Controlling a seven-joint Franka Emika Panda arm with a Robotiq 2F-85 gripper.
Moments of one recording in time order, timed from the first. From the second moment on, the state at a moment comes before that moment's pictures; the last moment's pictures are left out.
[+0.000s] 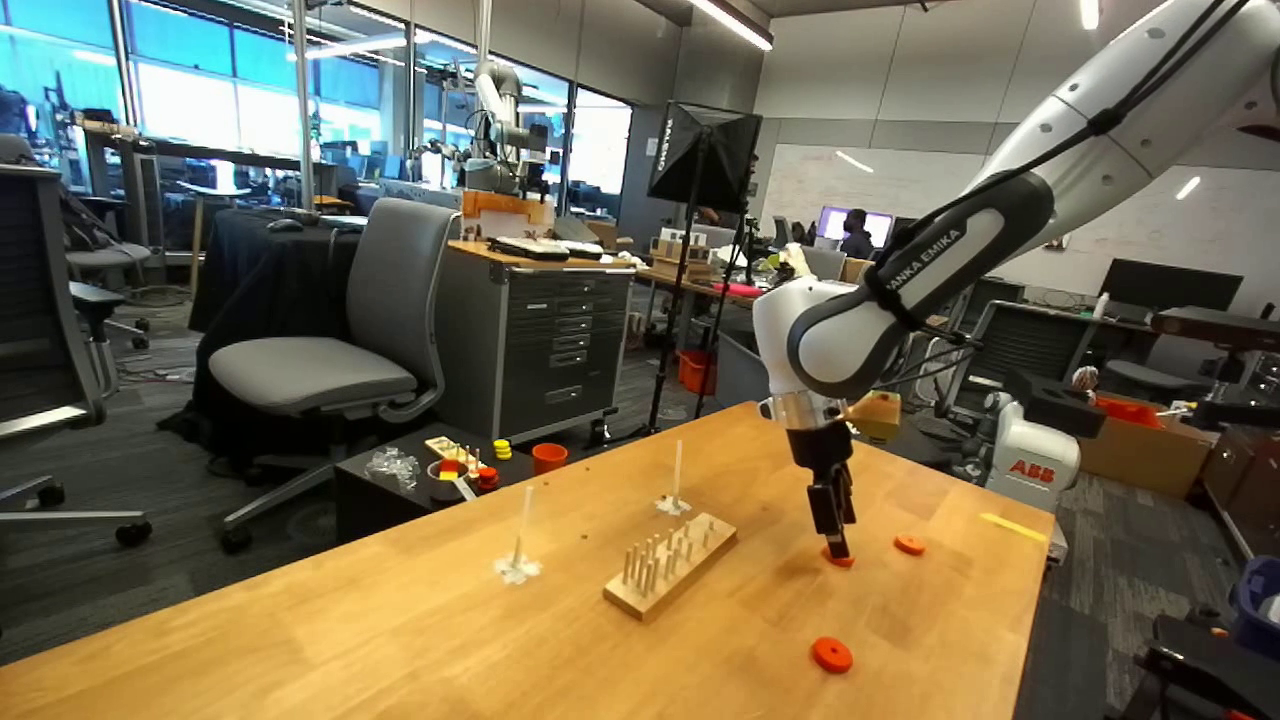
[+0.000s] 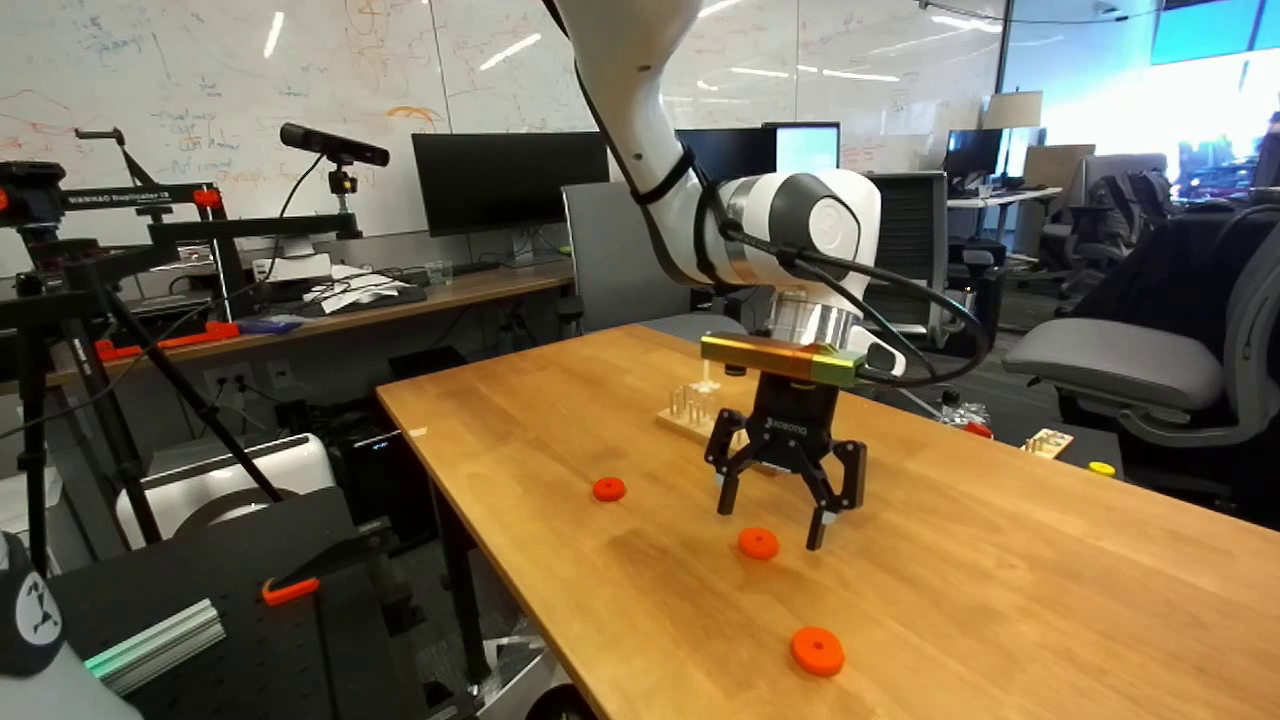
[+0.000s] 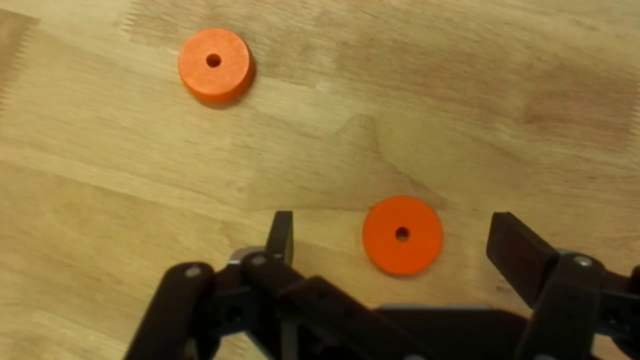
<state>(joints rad) -0.01 0.74 -0.02 -1.78 -0.19 2.07 -0.21</state>
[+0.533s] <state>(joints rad) -0.02 0.79 -0.02 -1.74 -0.19 2.07 -0.22</state>
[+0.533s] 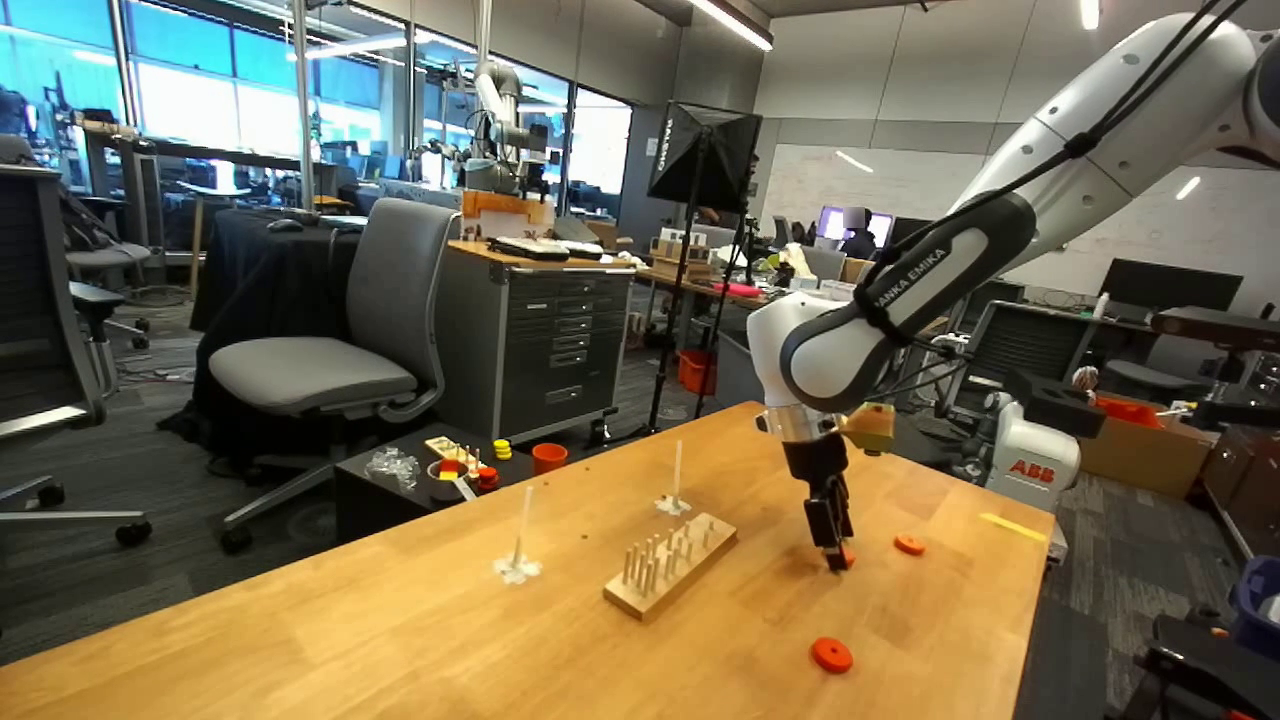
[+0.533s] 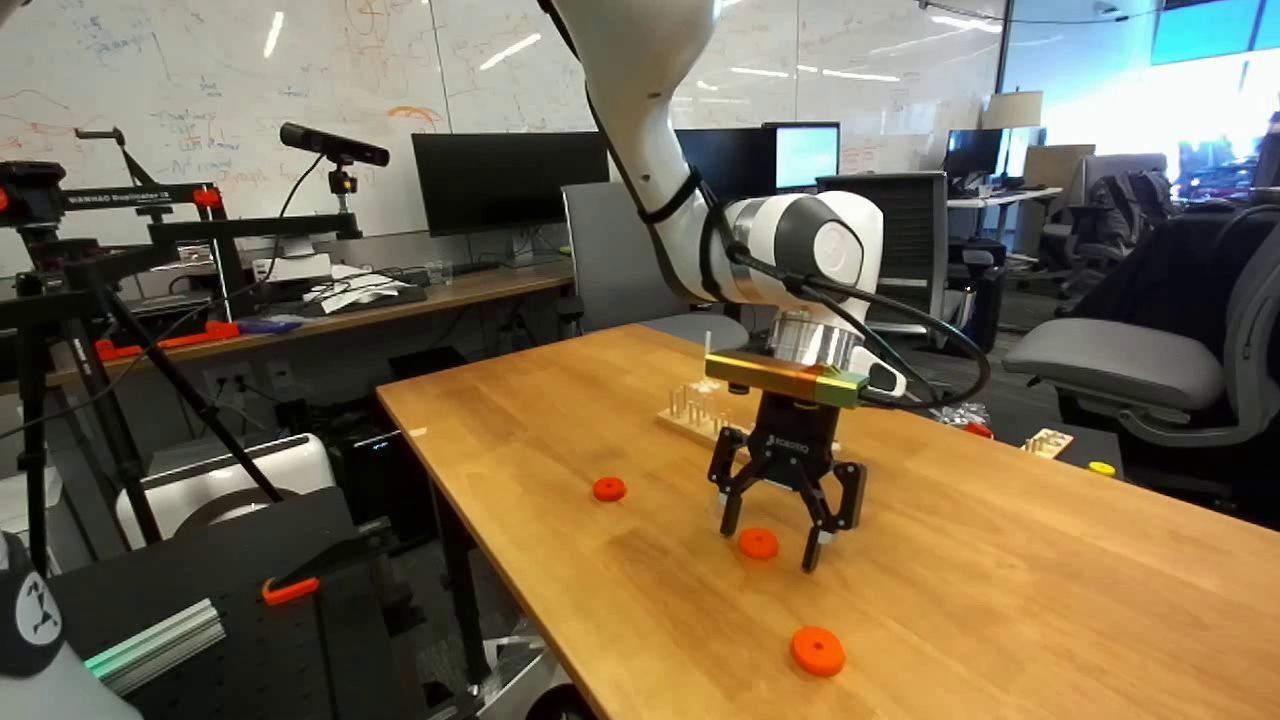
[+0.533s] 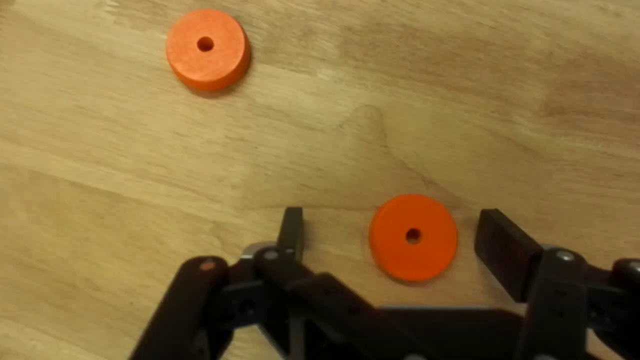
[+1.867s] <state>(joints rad) -0.02 0.77 0.05 -1.64 -0.14 1.94 -0.25</state>
